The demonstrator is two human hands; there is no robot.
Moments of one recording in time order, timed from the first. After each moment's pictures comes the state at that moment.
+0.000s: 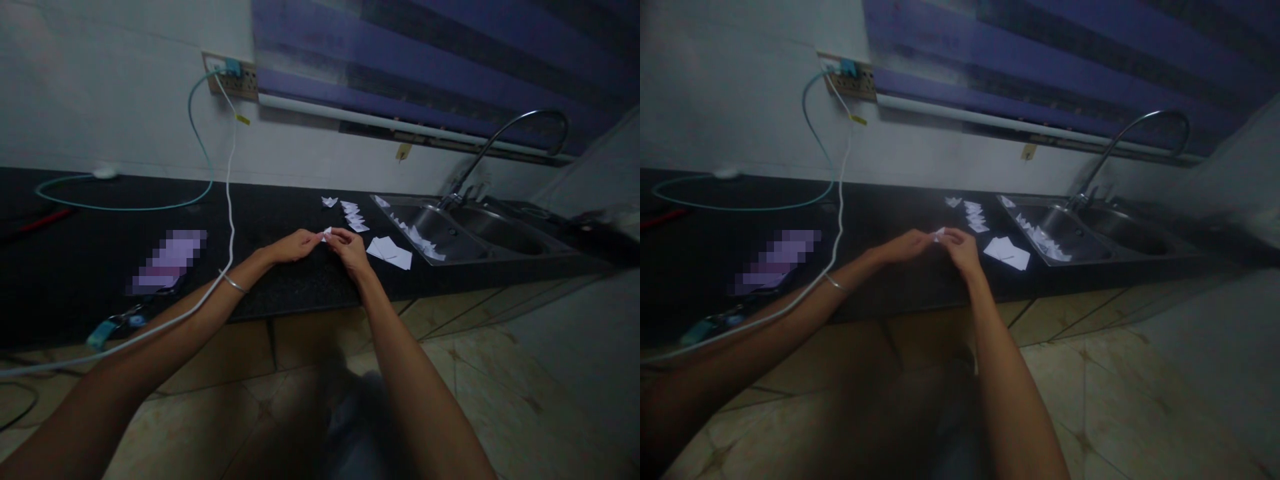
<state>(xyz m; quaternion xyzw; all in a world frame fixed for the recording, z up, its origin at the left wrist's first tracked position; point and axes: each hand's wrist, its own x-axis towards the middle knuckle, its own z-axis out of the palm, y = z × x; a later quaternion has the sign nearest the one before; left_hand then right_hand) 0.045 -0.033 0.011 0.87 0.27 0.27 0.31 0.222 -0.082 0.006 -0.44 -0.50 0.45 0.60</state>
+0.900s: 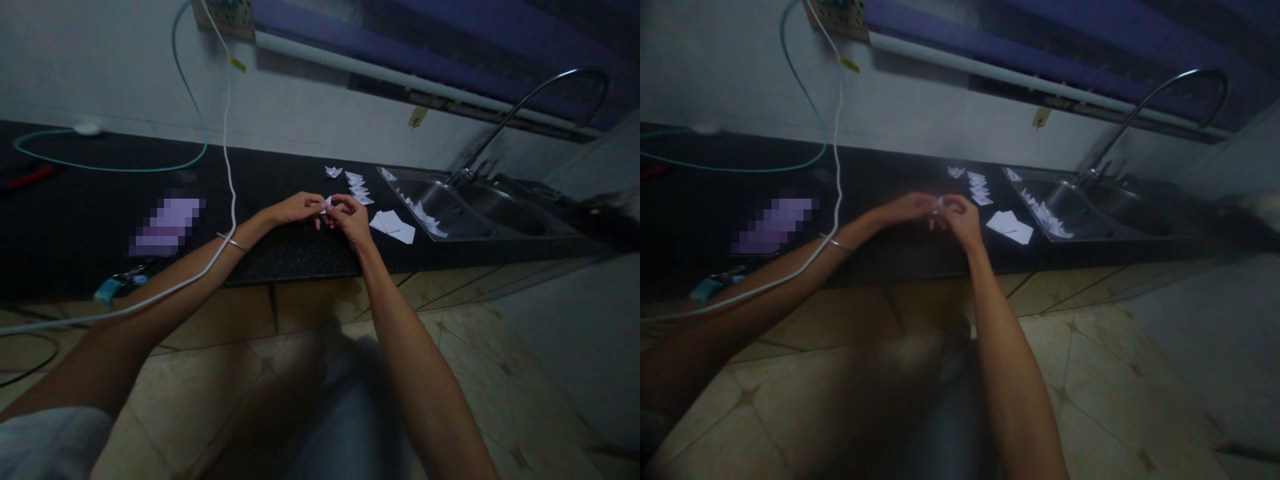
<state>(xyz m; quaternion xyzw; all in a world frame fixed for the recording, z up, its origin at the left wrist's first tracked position) 0.043 -0.028 0.021 0.81 0.18 0.27 0.49 0.221 -0.084 0.005 -0.40 -0.58 0.40 0.58</state>
